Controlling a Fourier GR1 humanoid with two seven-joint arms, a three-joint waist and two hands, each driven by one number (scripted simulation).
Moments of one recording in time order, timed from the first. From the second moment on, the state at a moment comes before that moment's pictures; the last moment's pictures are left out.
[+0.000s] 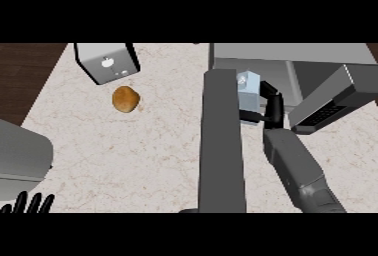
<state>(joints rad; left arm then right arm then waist) 0.67 0.07 0.04 -1.96 0.32 -0.40 -0.47 -0.75 -0.08 -0.12 -0.38 -0.06 -0.49 -0.71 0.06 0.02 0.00</state>
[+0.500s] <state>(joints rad) 0.64 0.08 0.04 -1.94 0.32 -0.43 -0.47 -0.86 -0.15 -0.13 -0.20 -0.01 -0.56 -0.76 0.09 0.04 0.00</state>
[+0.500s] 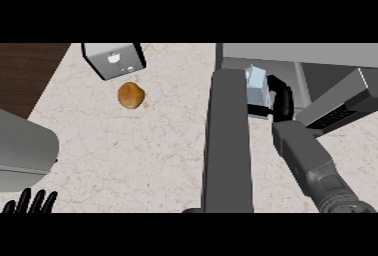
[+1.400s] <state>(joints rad) 0.58 0.09 0.04 -1.90 0.33 -0.43 -0.45 -0.96 -0.22 -0.18 -0.17 0.00 -0.72 -0.83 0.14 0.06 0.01</state>
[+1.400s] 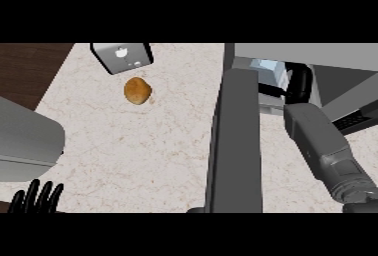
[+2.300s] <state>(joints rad) 0.52 0.11 0.05 -1.87 0.31 -0.45 -0.45 -0.89 -0.31 -0.12 -0.03 0.13 -1.09 -0.54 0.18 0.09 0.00</state>
